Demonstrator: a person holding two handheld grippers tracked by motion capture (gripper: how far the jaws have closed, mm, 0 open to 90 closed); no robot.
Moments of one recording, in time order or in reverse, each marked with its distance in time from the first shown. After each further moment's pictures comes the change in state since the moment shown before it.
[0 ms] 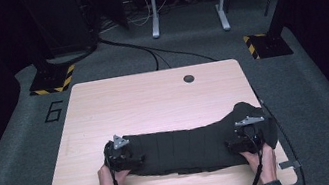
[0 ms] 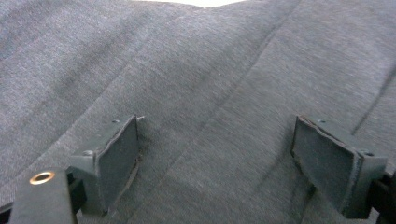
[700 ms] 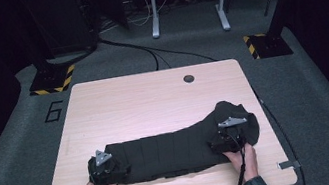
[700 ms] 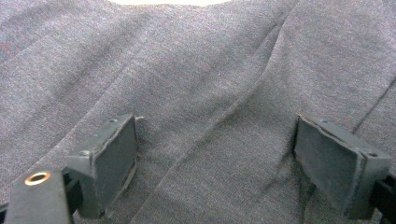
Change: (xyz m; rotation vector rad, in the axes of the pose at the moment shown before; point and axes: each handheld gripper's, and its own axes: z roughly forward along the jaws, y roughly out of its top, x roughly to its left) left arm 0.027 -0.056 -0.027 -0.098 0.042 -0.145; right arm 0.037 0.012 0.031 -0.079 0.104 -0.048
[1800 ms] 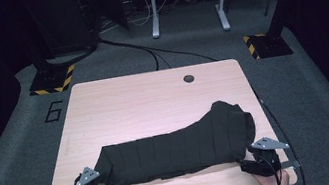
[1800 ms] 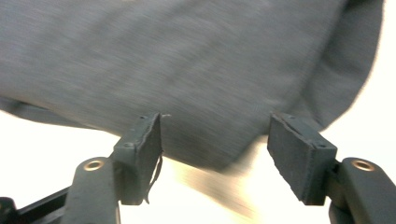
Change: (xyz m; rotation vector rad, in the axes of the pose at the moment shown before) left arm -0.009 -0.029 -0.052 -0.057 -0.165 -0.023; right arm -0.009 -0.066 -0.098 -0.118 -0.051 0.060
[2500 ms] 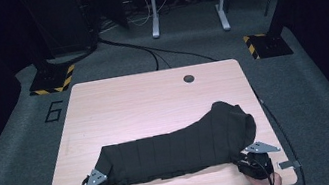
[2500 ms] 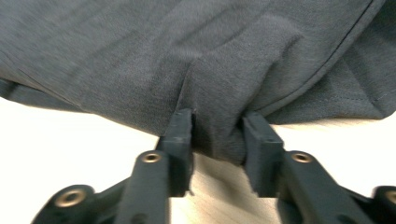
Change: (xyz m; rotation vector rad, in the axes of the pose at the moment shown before) left arm -0.012 -0.006 0.006 -0.007 -0.015 0.062; right arm 0.005 -0.016 0.025 0.024 0.063 0.000
